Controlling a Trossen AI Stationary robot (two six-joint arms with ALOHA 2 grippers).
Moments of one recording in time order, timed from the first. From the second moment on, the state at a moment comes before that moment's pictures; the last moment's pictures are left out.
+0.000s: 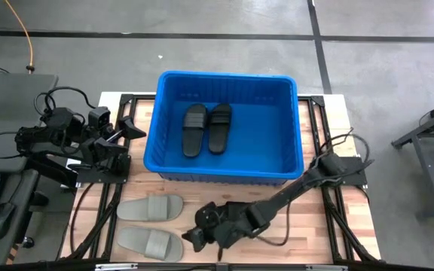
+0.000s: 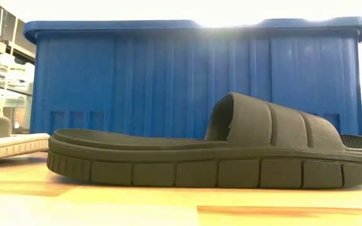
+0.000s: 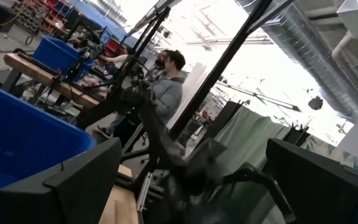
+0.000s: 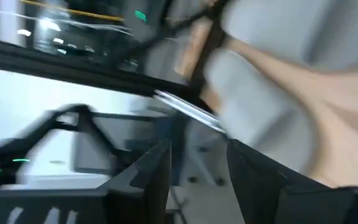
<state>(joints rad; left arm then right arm) 0.00 0.42 0.78 -0.14 0.09 -0.64 0.56 2.15 1.79 -0.05 0.38 1.43</state>
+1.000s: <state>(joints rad) 0.00 0.43 0.78 -0.13 0.09 -0.68 0.75 1.55 0.89 0.39 0.88 1.56</state>
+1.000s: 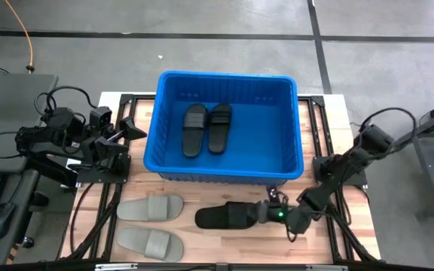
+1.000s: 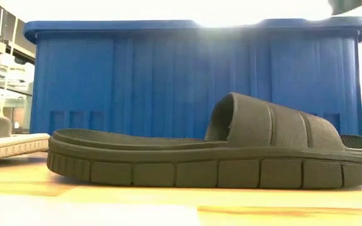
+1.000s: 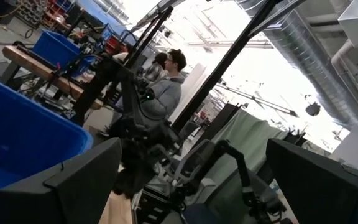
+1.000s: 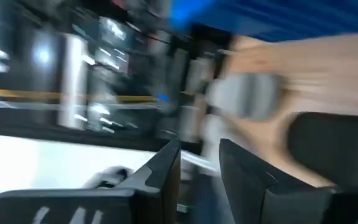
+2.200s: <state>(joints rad) 0.00 0.44 0.78 -0.12 0.06 -0.68 0.71 1.77 0.89 -0.01 0.46 2.11</state>
